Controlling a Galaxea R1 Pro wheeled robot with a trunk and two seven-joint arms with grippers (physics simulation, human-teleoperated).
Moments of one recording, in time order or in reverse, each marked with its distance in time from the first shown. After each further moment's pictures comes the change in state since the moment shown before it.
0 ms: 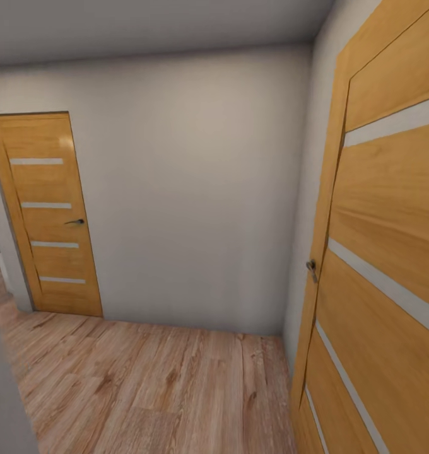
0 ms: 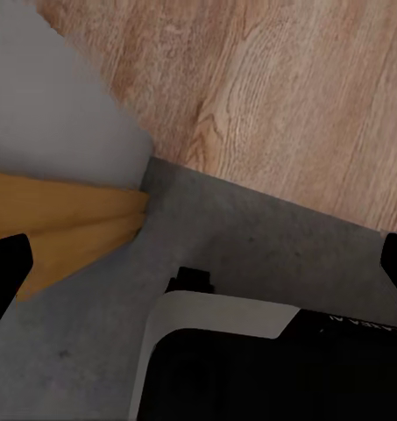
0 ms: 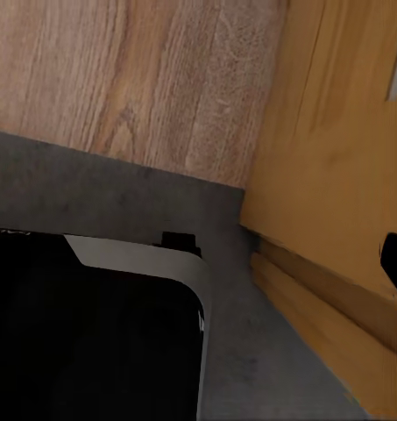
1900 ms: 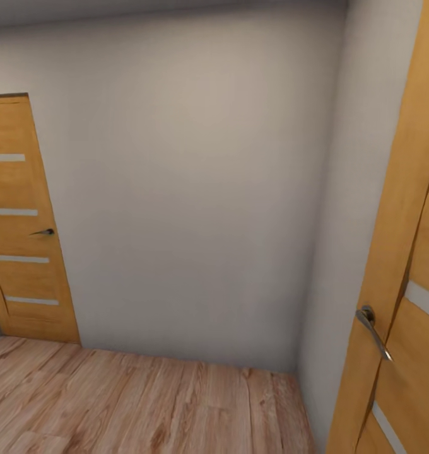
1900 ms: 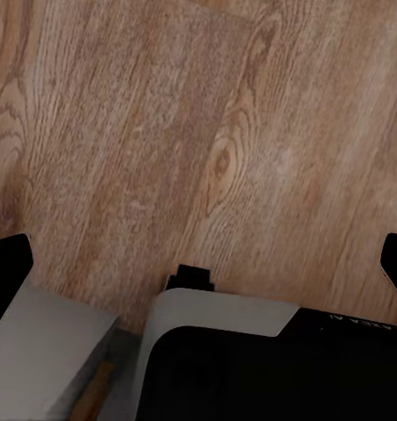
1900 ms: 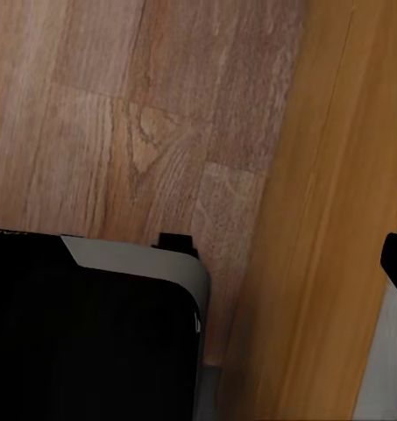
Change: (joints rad) left arm 0.002 0.002 0.003 0.000 0.004 0.002 -0.001; right arm 0.000 -0.003 0.001 -0.001 0.004 -0.003 -0.001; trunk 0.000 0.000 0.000
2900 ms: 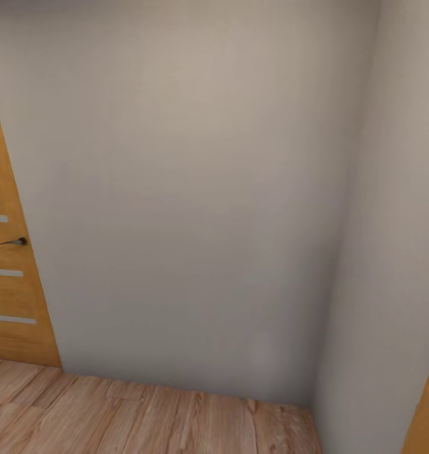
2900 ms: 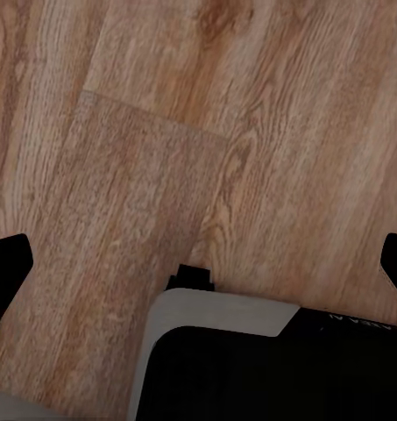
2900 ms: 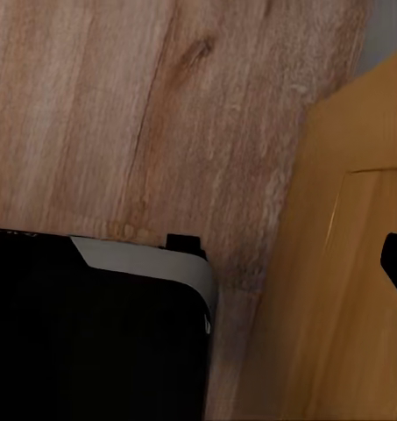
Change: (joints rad) left arm 0.000 0.000 0.000 0.000 0.000 0.000 0.000; right arm 0.000 0.012 -0.001 -0.001 0.002 0.000 -0.002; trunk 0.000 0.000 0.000
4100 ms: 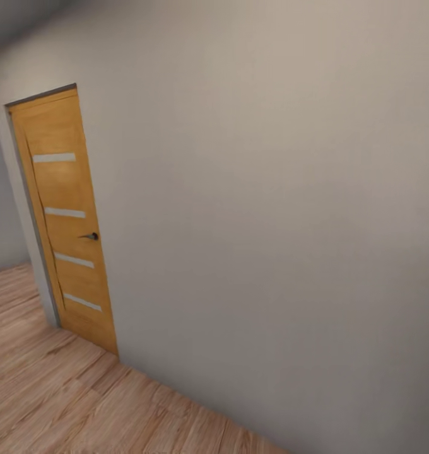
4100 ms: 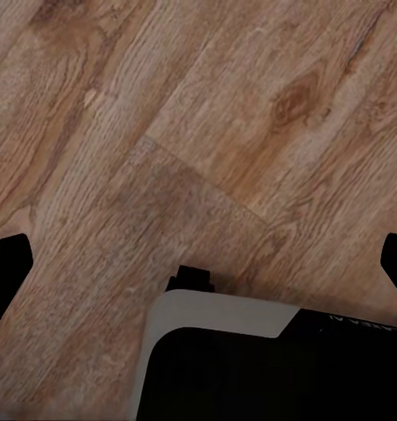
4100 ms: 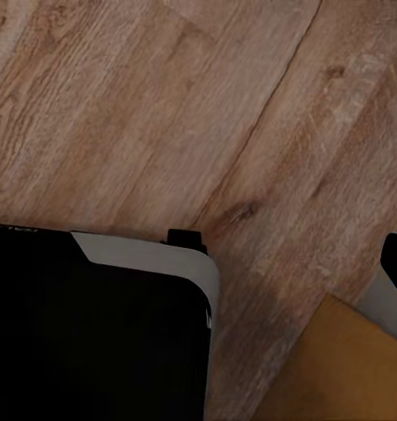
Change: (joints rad) left arm 0.000 0.000 0.000 0.000 0.000 -0.002 0.001; right arm 0.000 0.001 0.003 0.001 -0.007 0.011 0.000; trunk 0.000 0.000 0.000
